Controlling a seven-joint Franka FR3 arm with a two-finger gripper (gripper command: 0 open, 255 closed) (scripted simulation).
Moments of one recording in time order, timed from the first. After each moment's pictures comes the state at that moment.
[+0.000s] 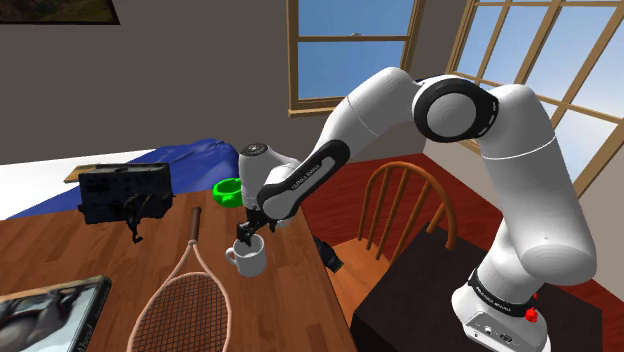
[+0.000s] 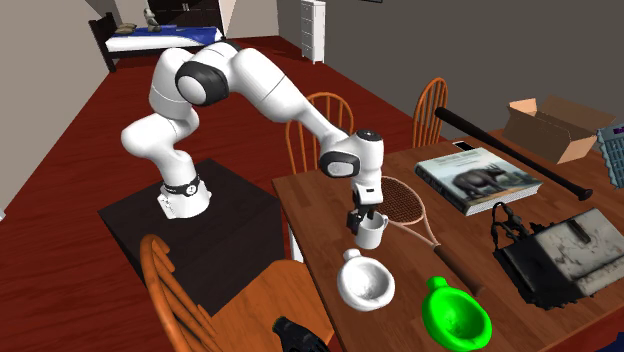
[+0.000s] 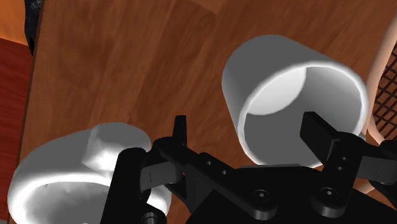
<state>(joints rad) 0.24 0.64 0.24 -1.78 -0.25 2.45 0.66</state>
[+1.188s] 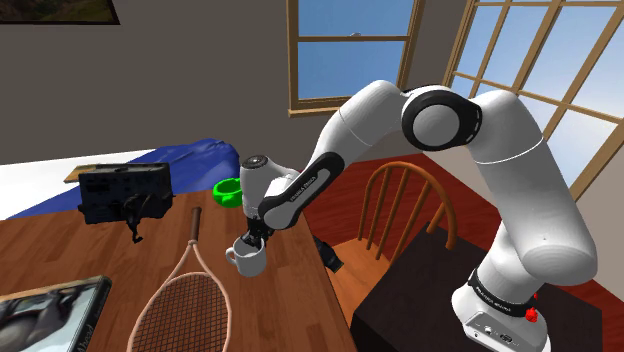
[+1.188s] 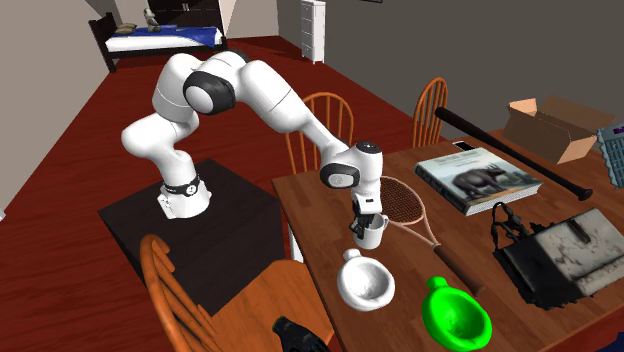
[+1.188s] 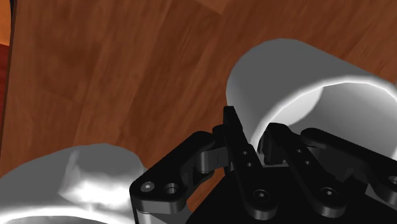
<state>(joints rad) 0.25 0.72 0.22 -1.76 -0.27 2.50 0.67</state>
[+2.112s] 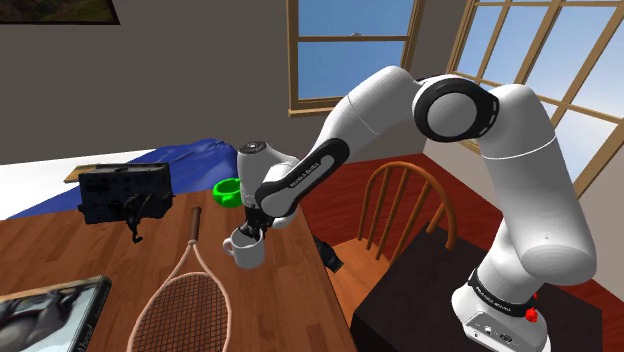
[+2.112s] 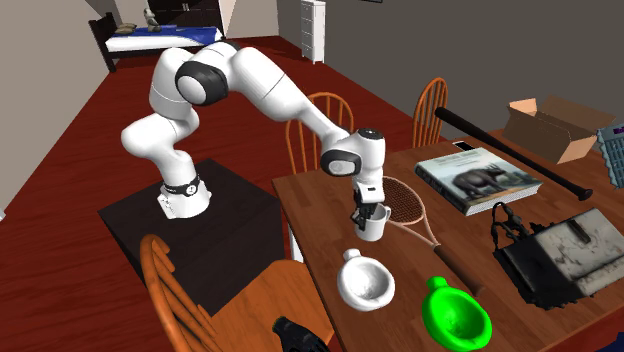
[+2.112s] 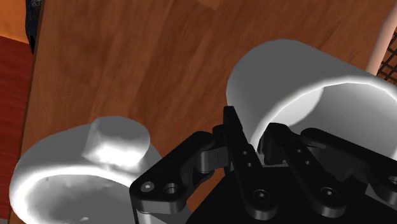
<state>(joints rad) 0.24 0.64 0.24 -1.77 -0.24 2.44 0.65</state>
